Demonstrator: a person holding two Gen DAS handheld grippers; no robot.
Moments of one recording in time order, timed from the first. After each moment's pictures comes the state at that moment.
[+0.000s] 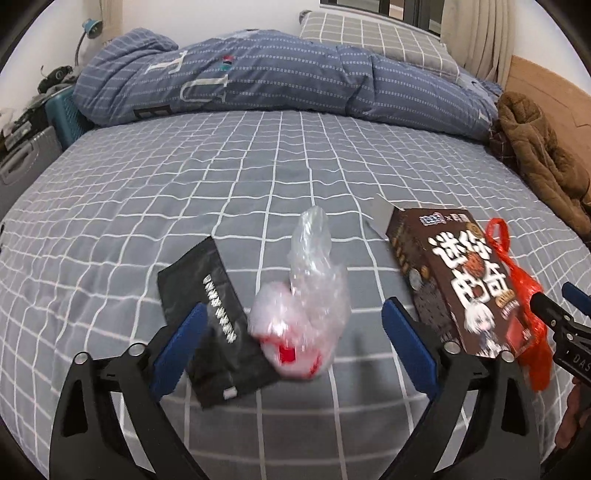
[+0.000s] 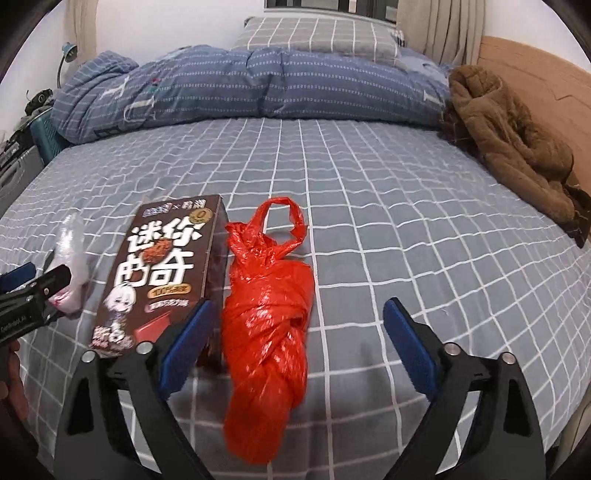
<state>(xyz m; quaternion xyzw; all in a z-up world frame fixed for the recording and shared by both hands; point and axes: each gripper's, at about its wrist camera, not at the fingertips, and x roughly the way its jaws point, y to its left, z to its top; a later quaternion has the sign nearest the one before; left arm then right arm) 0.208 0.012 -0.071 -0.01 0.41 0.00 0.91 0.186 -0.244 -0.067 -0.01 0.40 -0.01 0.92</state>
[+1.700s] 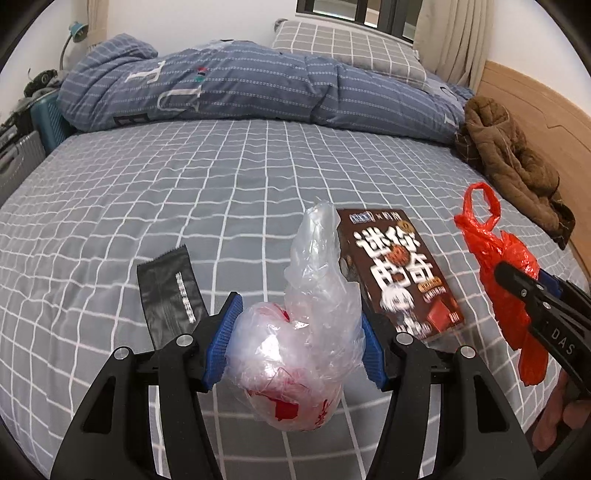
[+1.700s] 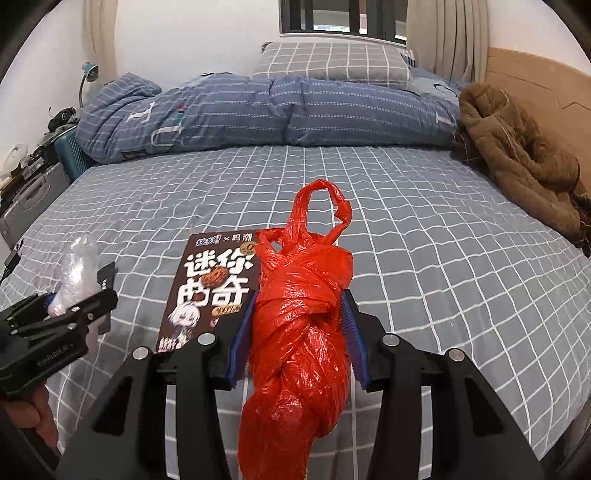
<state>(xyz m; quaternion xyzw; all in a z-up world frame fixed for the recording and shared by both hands) 0.162 -0.017 -0.039 -0.03 0.40 -0.06 0.91 0.146 -0.227 -0.022 0.00 0.35 0.03 0.94</state>
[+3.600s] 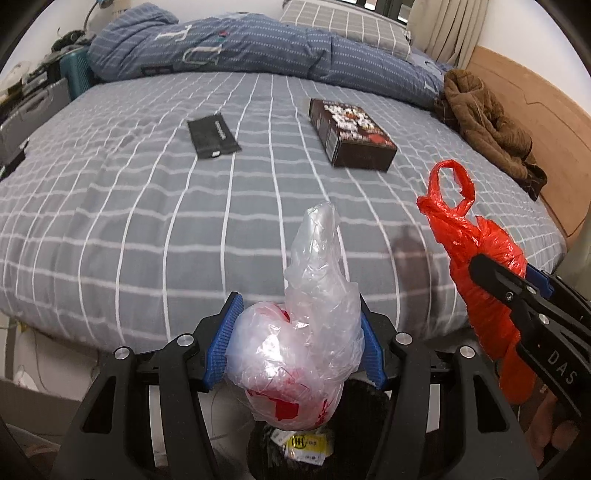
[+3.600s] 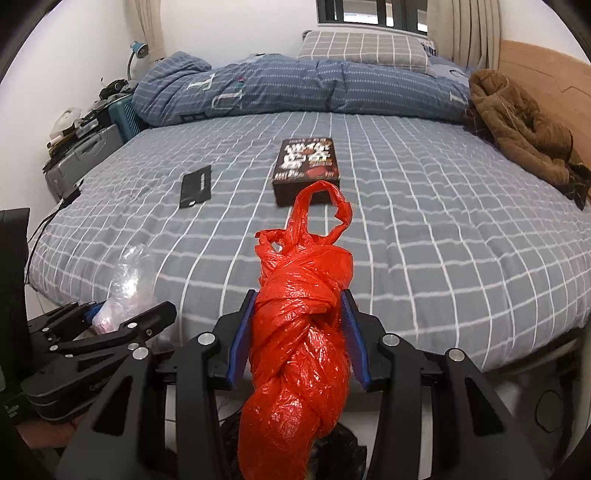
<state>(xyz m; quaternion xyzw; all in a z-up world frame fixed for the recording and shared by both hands) -0.059 -0.015 -0.069 -0.06 0.45 -0.05 0.89 -0.070 -0.188 -0.043 0.00 0.38 0.09 0.92</state>
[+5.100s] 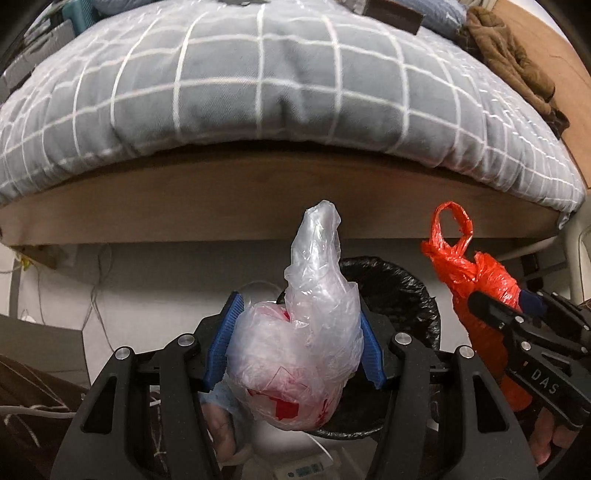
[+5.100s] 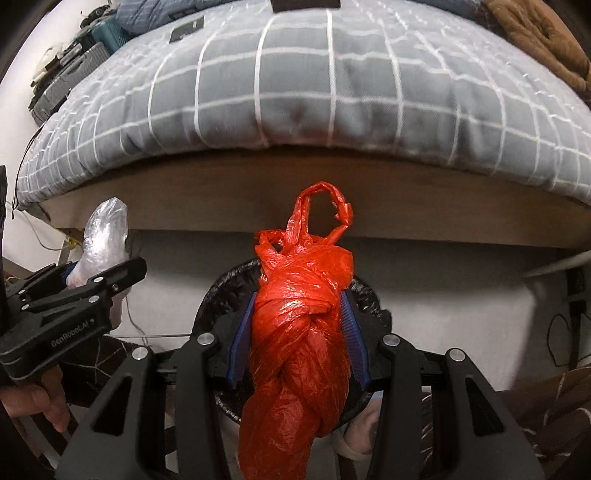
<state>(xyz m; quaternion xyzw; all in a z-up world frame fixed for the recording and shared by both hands) -0.145 -0.002 -0.183 -0.05 0.56 -0.03 0.82 -0.146 -0.192 -0.182 0.00 0.57 0.09 0.82</state>
